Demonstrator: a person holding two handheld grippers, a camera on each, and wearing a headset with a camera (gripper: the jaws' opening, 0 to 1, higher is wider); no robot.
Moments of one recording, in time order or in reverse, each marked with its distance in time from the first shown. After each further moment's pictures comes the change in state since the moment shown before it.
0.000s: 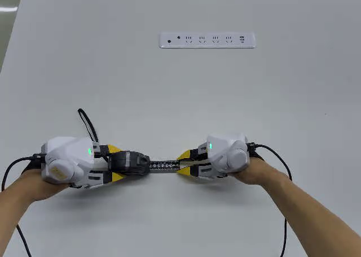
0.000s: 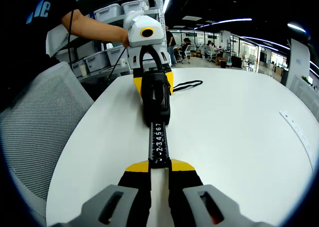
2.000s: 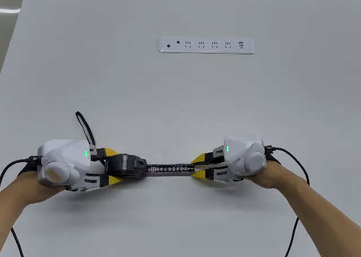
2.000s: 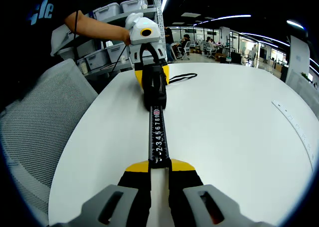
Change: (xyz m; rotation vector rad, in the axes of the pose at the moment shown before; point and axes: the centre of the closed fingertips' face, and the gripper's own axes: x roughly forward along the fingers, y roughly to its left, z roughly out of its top) left arm 0.002 0.001 -0.003 -0.018 0.002 0.006; right arm -0.036 -0.005 -0.026 0.015 0.031 0.006
